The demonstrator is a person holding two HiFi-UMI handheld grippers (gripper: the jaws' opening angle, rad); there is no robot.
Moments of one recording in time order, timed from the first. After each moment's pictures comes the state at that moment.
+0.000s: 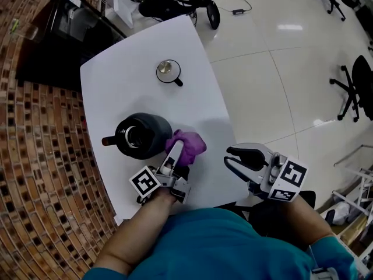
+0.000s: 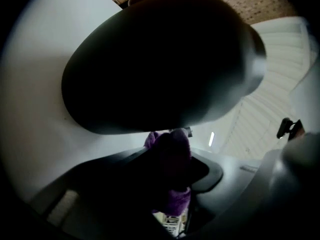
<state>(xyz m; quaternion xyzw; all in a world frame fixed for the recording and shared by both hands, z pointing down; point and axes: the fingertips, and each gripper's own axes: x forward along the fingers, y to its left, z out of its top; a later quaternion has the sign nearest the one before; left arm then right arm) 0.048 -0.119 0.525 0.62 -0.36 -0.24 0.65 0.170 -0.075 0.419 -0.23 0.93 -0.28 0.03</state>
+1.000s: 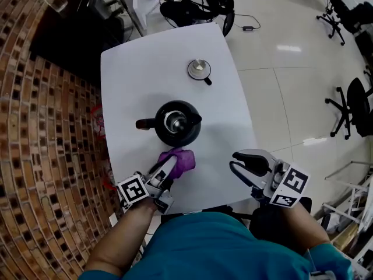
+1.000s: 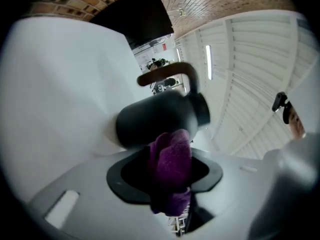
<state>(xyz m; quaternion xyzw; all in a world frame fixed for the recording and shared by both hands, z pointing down) -0.080 -0.054 0.525 0.67 -0.35 -0.14 0.64 0.083 -0.046 0.397 -0.23 0.94 -0.25 -0.02</state>
